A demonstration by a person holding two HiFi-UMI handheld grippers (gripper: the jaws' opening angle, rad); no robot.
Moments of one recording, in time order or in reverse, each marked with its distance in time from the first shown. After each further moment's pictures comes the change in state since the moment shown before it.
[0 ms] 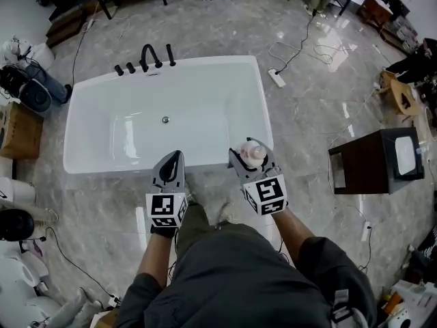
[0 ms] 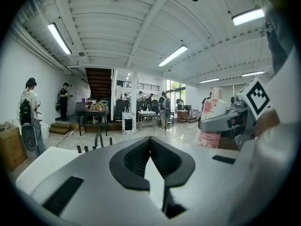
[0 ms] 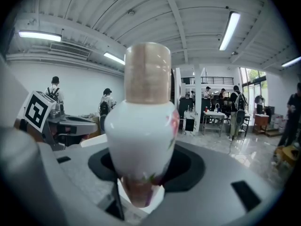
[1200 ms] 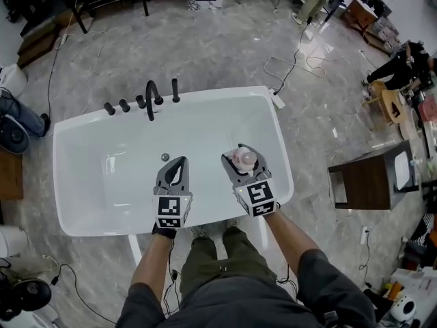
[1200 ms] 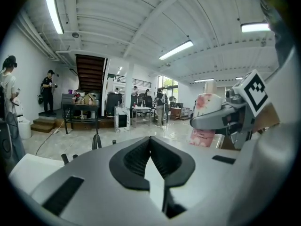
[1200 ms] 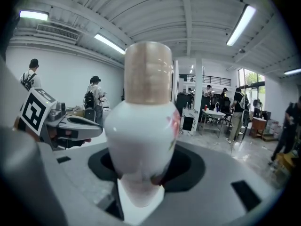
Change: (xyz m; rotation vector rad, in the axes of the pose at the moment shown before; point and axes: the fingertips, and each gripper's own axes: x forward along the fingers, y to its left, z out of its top) left arm 0.253 0.249 -0.036 0.006 0.037 -0.160; right arm 0.355 -0.009 0.030 -0.027 0.063 -0.094
